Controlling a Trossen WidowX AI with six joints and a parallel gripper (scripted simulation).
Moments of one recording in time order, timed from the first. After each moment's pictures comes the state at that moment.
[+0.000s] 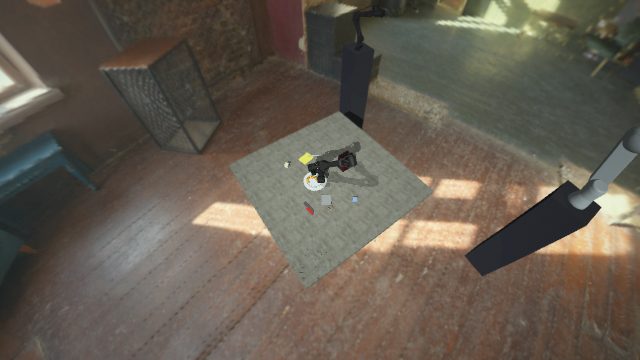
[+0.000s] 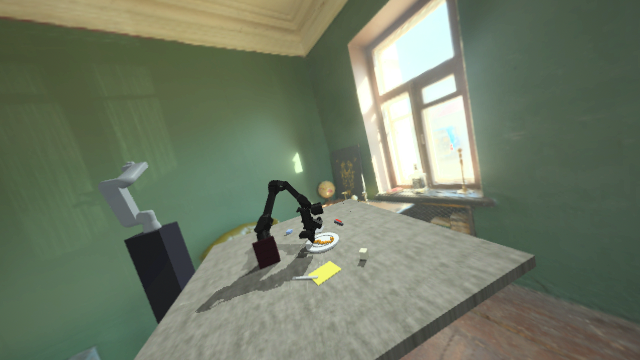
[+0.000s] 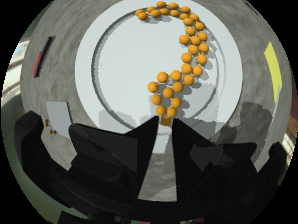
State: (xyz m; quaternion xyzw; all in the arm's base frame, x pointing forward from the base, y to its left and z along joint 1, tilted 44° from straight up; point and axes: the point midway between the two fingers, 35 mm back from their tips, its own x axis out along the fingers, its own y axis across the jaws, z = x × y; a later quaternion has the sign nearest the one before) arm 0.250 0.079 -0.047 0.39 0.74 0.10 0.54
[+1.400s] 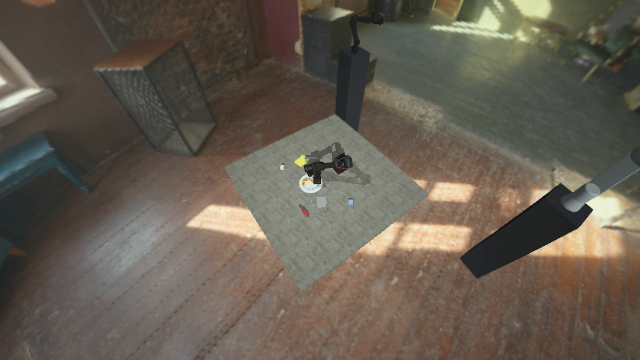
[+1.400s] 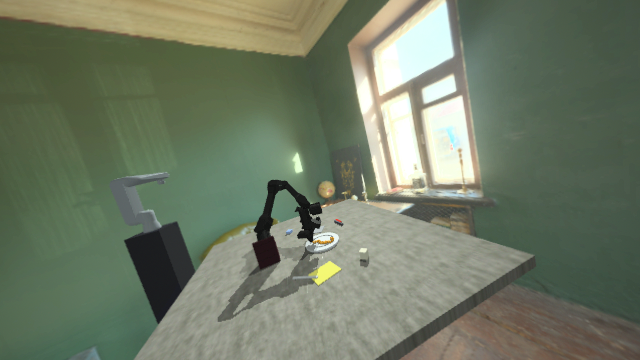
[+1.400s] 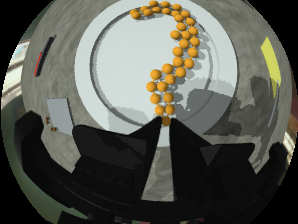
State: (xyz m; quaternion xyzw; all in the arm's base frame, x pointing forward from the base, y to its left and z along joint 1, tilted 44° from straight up) arm 0.243 0.072 -0.045 0.40 0.74 0.10 0.54
